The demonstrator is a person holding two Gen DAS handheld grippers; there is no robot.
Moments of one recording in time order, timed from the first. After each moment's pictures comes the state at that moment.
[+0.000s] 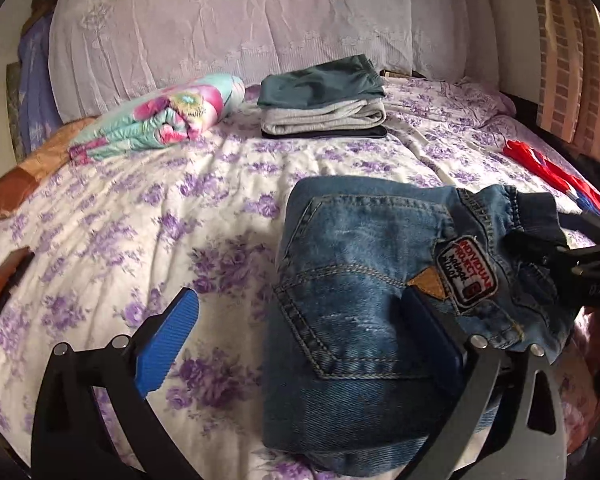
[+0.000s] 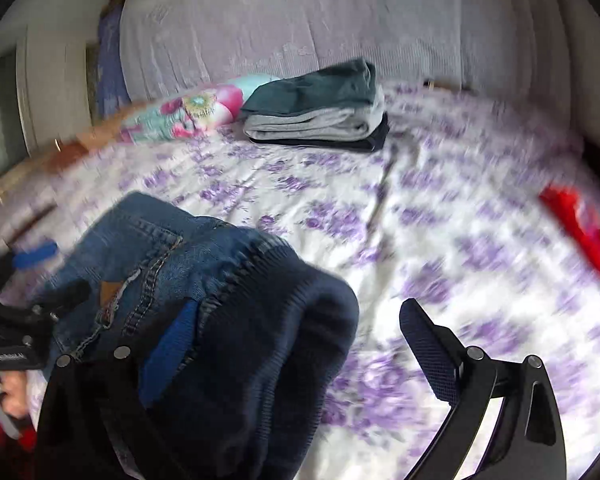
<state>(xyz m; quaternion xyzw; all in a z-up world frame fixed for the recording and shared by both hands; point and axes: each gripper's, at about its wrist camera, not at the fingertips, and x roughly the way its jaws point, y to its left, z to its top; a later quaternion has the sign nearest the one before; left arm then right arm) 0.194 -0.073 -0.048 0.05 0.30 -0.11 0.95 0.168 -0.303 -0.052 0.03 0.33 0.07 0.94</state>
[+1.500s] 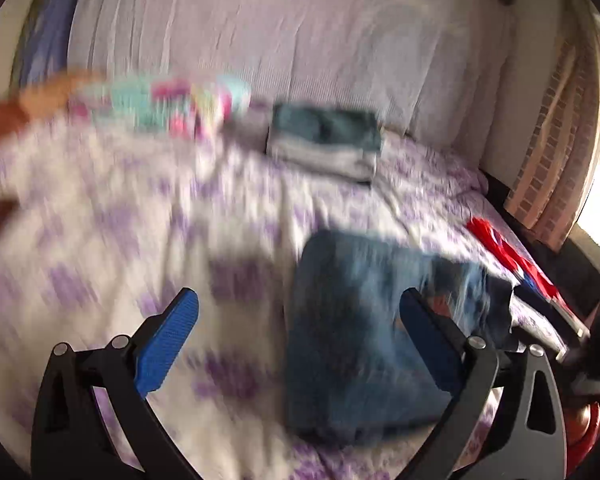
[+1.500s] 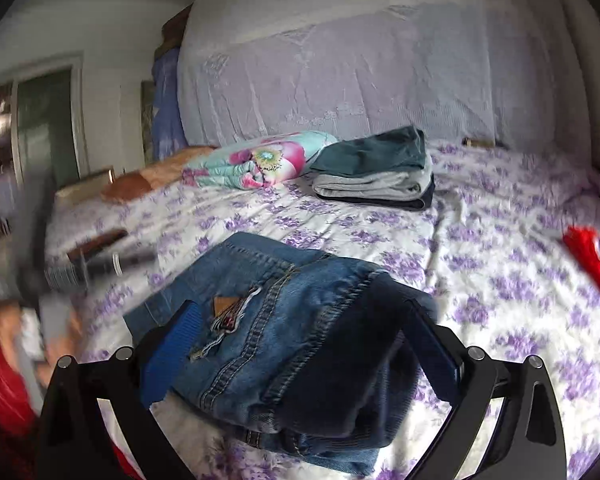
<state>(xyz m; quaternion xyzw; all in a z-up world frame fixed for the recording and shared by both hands) 0.182 -0.015 -0.004 -0.09 0.27 -0.17 0.95 0.091 -0.248 -0.016 -0.01 0.22 0.14 0.97</state>
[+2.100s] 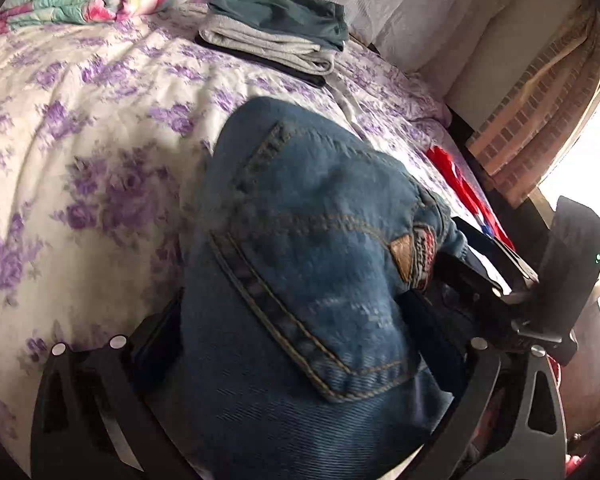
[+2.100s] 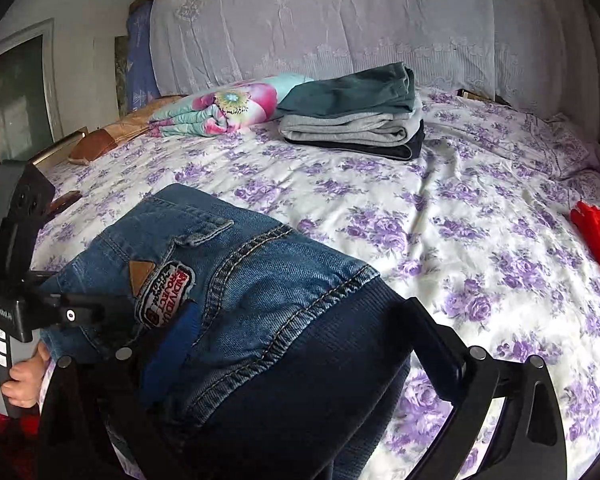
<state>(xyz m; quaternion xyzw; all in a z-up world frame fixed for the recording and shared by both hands) 0.246 -0.063 -0.076 -0.13 0.43 -0.29 0.84 0.169 -0.273 -0.046 -0.02 0.31 0.10 0.94</state>
